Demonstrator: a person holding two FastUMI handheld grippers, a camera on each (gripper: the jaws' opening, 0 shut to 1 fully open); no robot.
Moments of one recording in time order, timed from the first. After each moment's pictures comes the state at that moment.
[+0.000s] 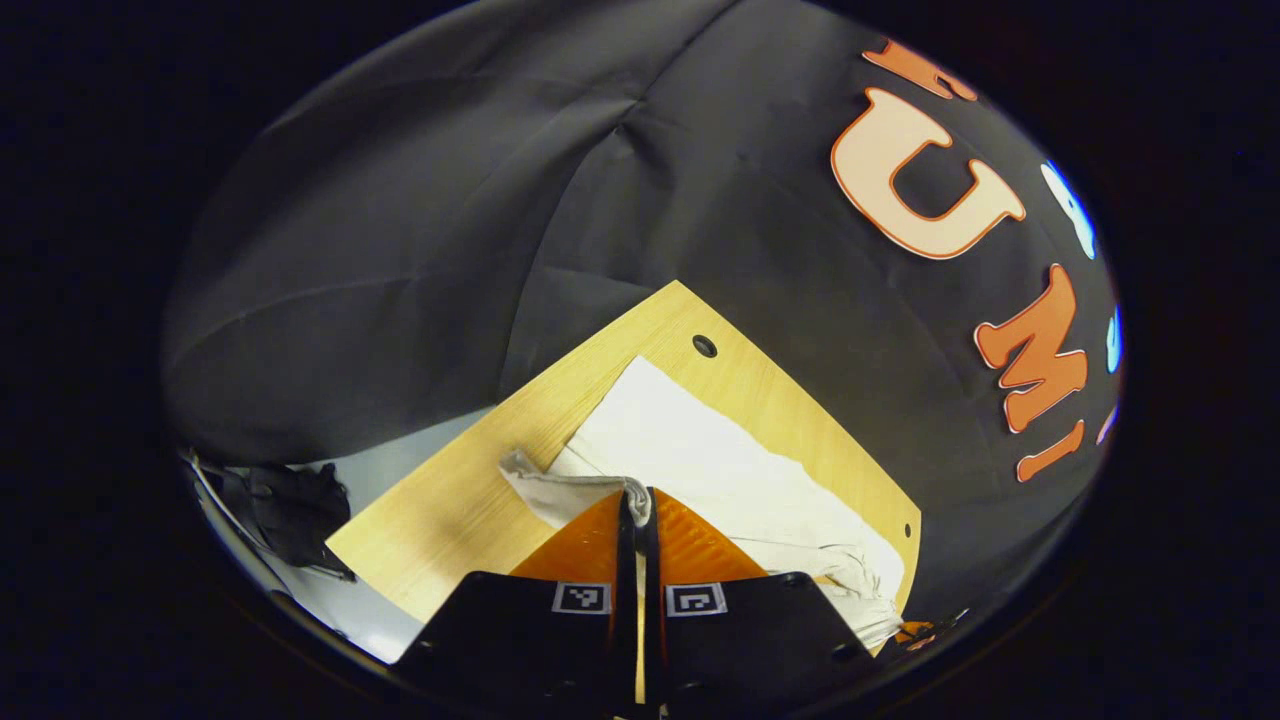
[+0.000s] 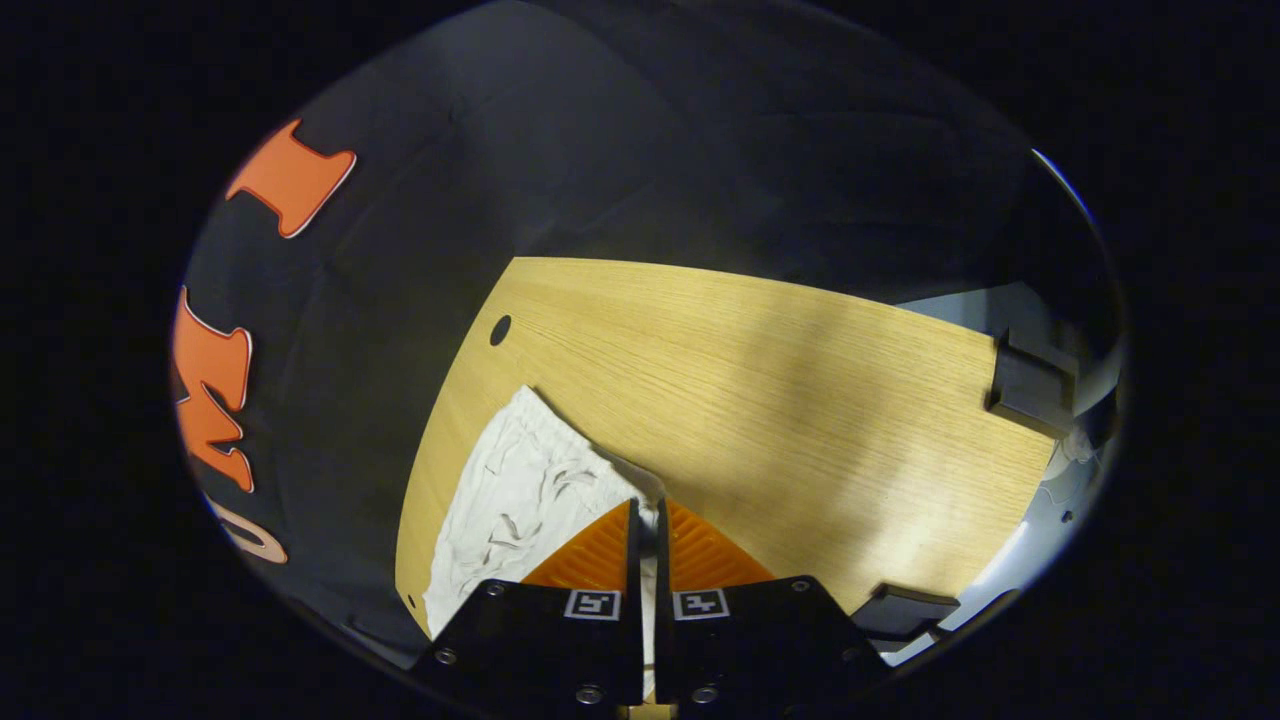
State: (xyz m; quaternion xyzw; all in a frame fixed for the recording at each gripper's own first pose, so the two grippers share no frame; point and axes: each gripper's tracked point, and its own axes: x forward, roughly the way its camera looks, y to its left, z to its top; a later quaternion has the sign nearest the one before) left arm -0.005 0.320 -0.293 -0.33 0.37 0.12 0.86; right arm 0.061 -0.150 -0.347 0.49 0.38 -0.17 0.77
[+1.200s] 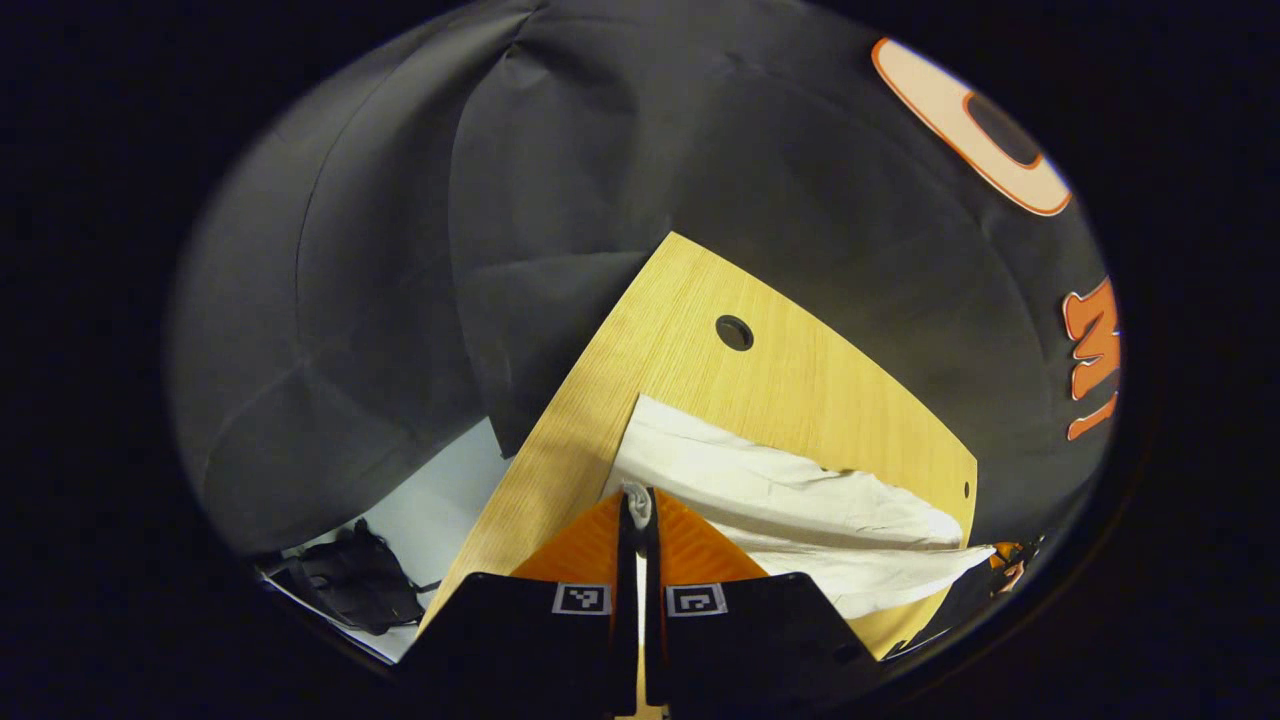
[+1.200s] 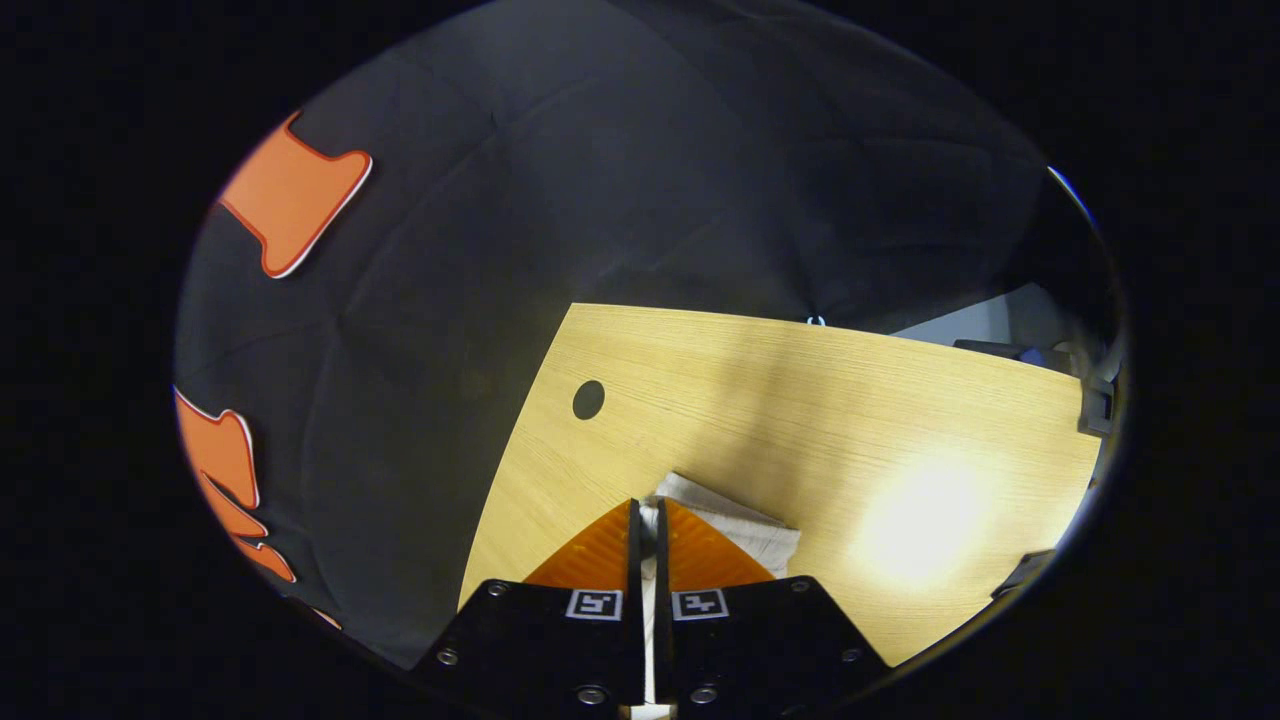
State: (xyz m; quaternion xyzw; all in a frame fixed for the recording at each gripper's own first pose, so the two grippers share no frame) left arm 0.195 0.367 -0.390 -0.25 0.49 0.07 0.83; right arm 0.241 -0.124 -0.288 0.50 0.35 -0.21 0.76
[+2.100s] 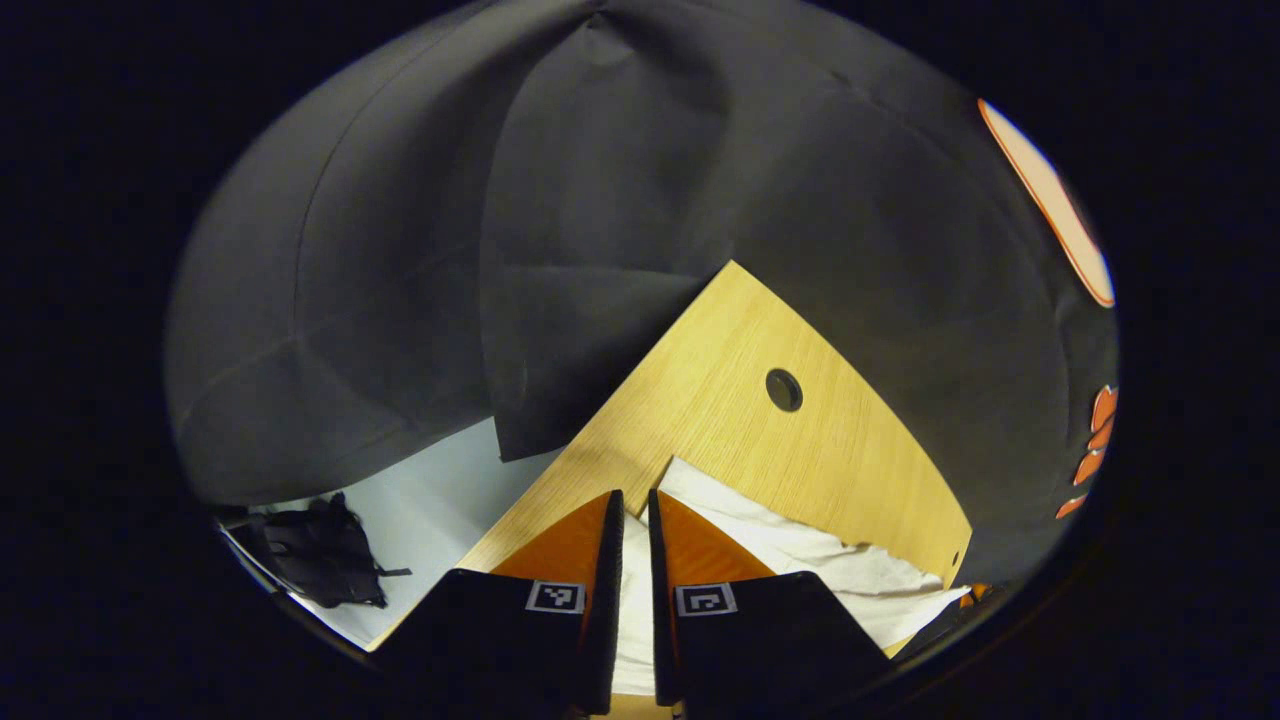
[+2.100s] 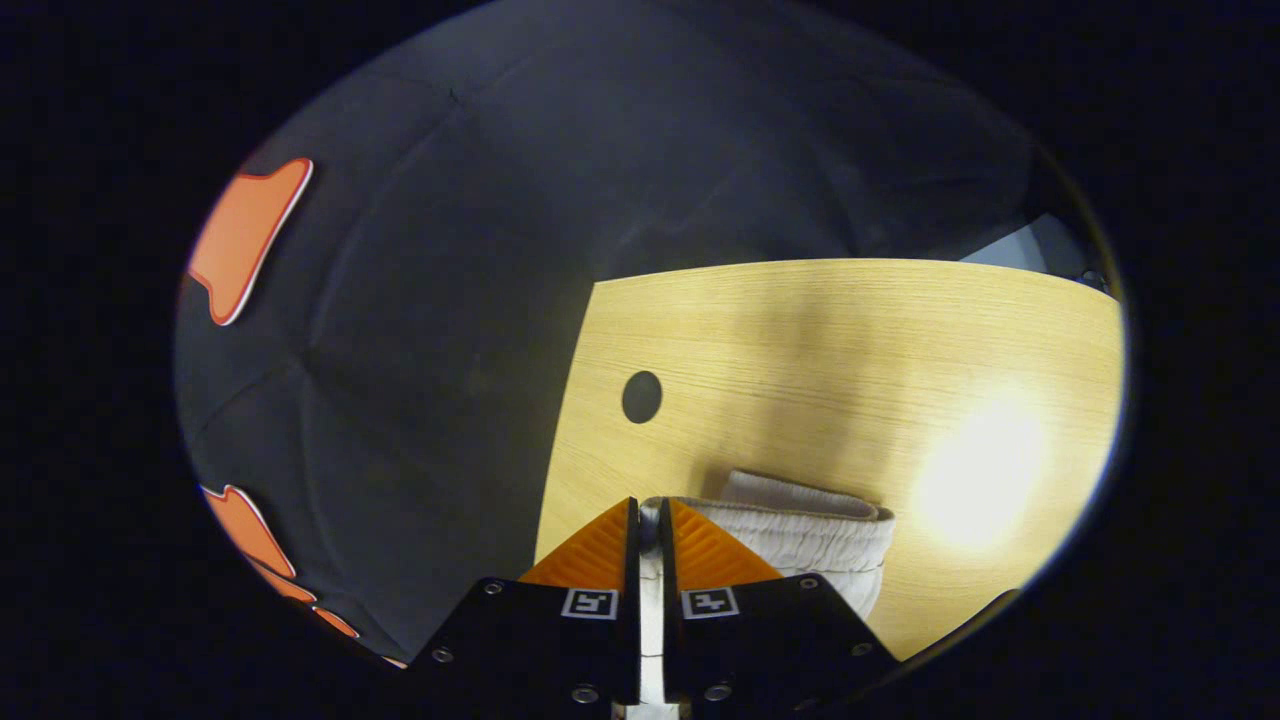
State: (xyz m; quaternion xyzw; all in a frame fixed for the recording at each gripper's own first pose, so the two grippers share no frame) left arm 0.236 0.398 -0.410 -0.32 0.45 0.15 0.82; right arm 0.306 -0.104 -0.299 0.60 0.32 -0.17 0.72
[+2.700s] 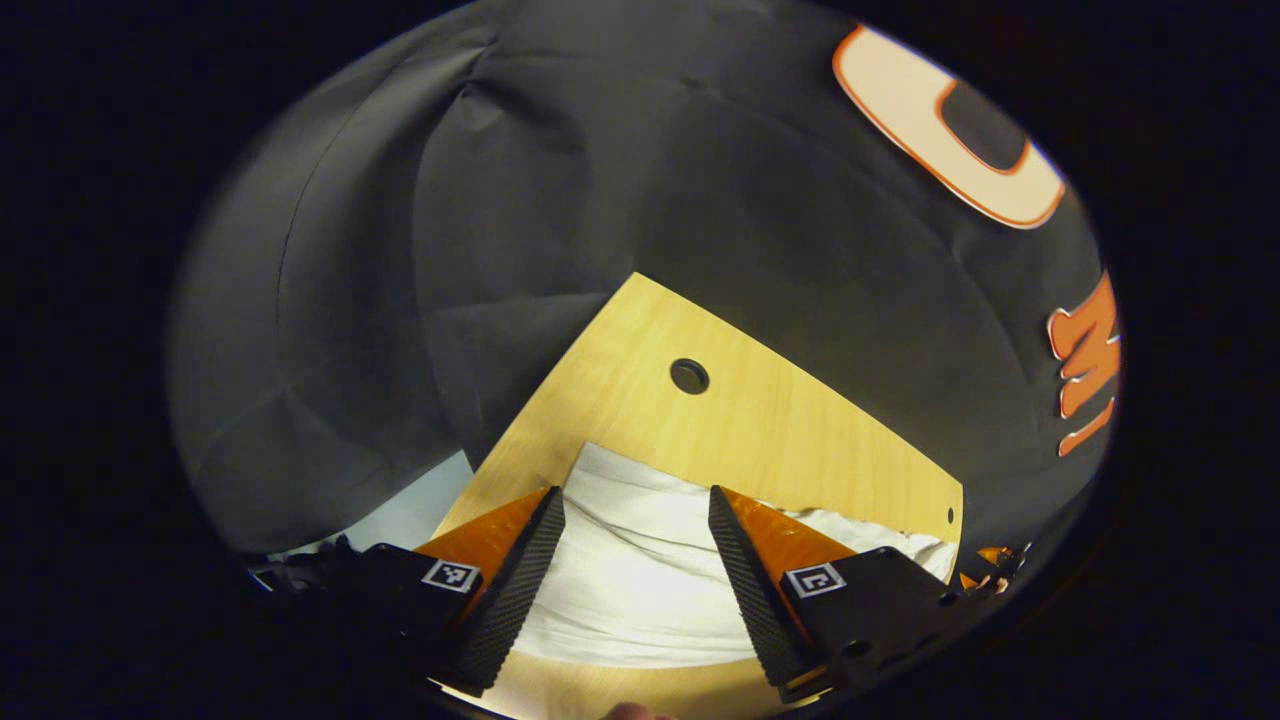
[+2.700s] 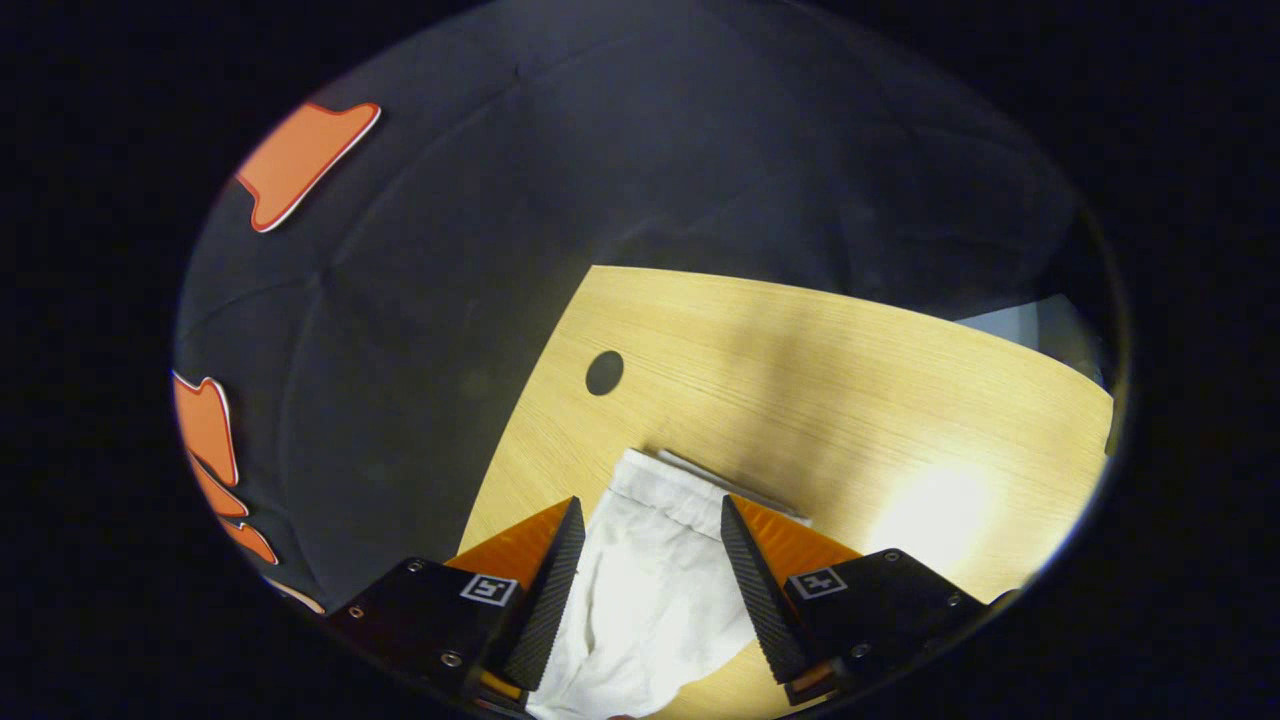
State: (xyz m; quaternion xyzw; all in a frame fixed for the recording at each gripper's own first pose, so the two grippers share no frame) left arm 0.219 0.315 -0.332 -0.24 0.44 0.05 0.86; right arm 0.233 -0.110 -0.344 0.50 0.38 -0.16 0.76
